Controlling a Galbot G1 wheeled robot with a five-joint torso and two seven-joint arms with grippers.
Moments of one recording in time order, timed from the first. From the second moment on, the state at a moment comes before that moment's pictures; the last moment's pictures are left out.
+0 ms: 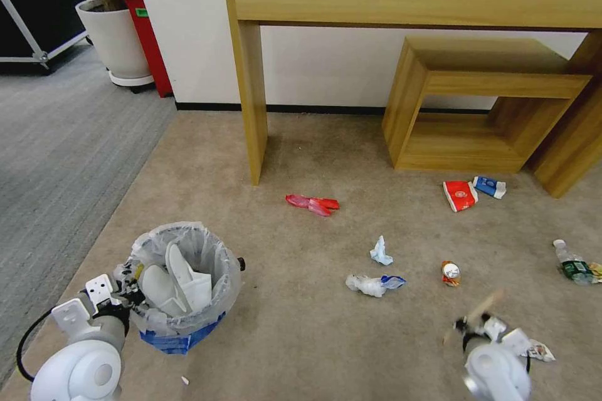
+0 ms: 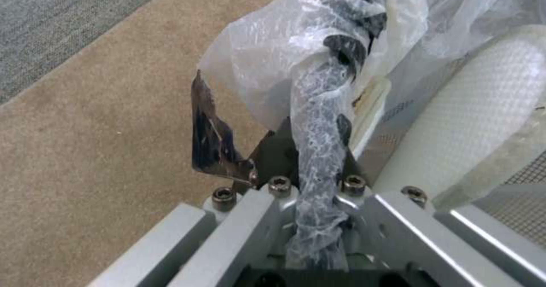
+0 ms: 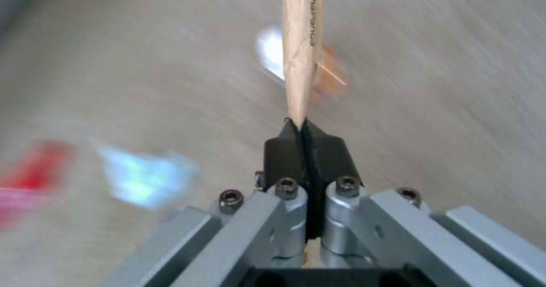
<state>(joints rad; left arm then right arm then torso) 1.57 -1.26 -0.78 -2.15 -0.82 0.56 -0.52 -1.42 1.17 0.61 1.67 1.20 -0.11 0.53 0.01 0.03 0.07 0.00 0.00</state>
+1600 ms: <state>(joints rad) 1.61 -1.34 -0.75 -2.30 -0.81 0.60 -0.54 -0.45 0.96 -0.70 1.81 1.07 0.28 -0.18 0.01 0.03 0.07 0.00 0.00</state>
